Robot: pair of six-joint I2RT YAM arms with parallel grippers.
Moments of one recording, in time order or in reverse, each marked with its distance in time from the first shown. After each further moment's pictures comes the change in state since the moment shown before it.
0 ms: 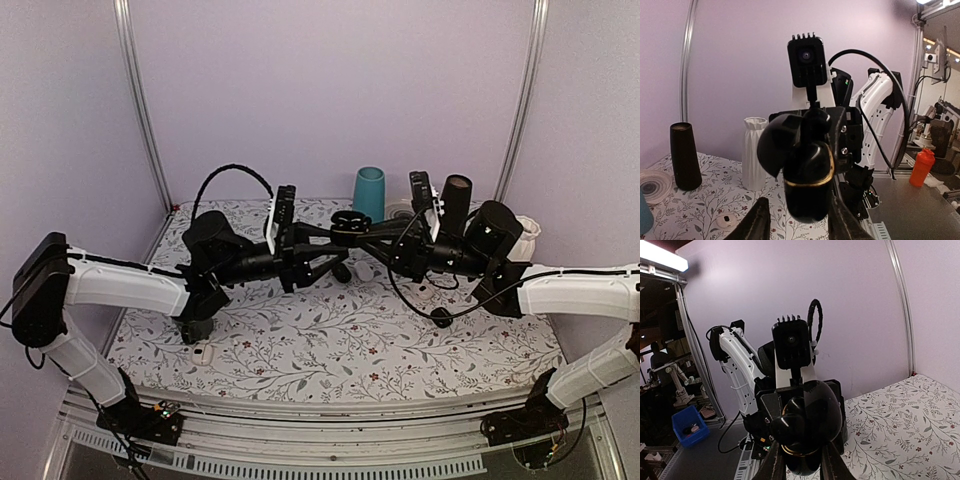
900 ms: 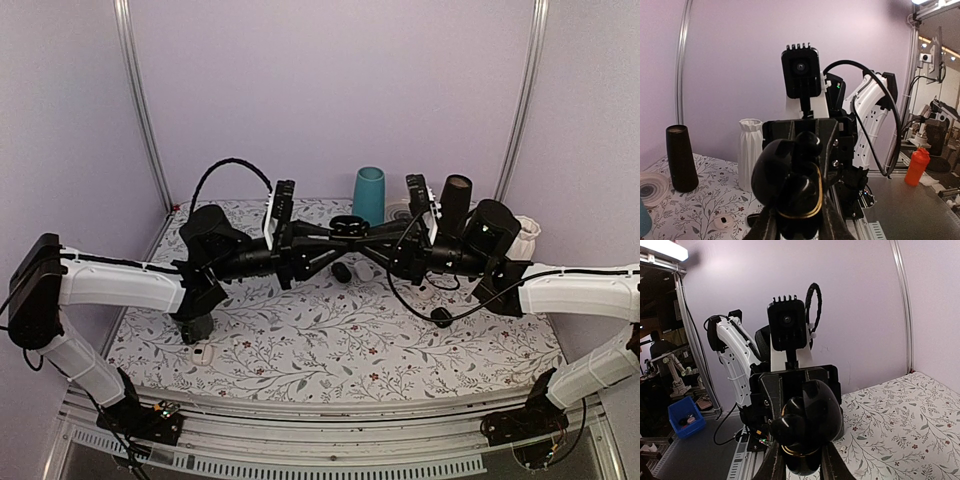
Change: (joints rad) left arm 0.003 -0.026 0.022 -0.056 0.034 -0.002; right arm 0.001 -0.003 0.015 -0.068 -0.013 -0.062
